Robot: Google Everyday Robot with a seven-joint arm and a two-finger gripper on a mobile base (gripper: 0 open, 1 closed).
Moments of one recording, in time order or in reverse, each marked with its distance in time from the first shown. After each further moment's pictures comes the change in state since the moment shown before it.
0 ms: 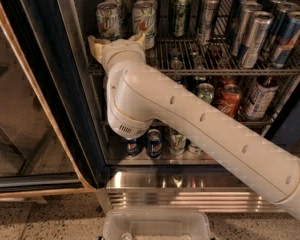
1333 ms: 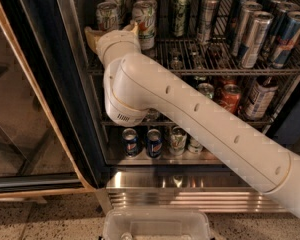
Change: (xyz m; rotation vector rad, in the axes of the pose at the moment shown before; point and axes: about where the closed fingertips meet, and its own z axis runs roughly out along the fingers) arm -0.015 0.008 0.020 -0.031 -0.039 -0.035
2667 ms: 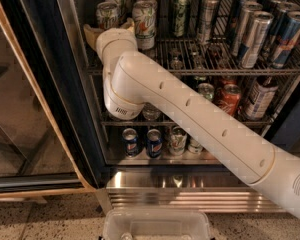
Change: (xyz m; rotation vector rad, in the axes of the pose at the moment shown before) arm 0.006 0.003 0.029 -0.012 -0.024 0.003
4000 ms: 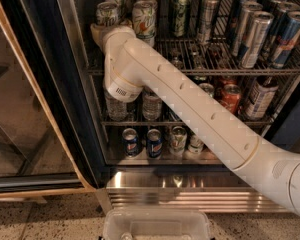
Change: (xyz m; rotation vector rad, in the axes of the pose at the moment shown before) arm 0.025 -0.009 0.050 -0.009 0.074 -0.002
